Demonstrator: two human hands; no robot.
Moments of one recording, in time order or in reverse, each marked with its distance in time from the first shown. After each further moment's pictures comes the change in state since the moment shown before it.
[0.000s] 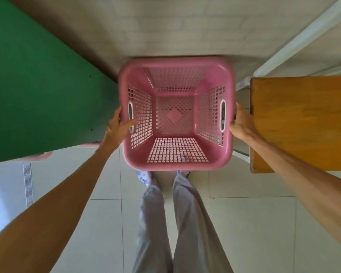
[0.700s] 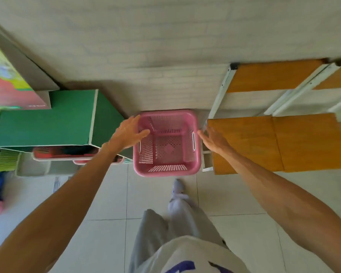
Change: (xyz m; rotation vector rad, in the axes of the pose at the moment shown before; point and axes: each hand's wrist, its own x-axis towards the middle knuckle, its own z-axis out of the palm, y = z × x) left_hand -0.267 0.222 -0.067 0.718 -0.038 0.378; right_hand -0.198 -0.068 -0.150 -0.210 -0.011 -0.164
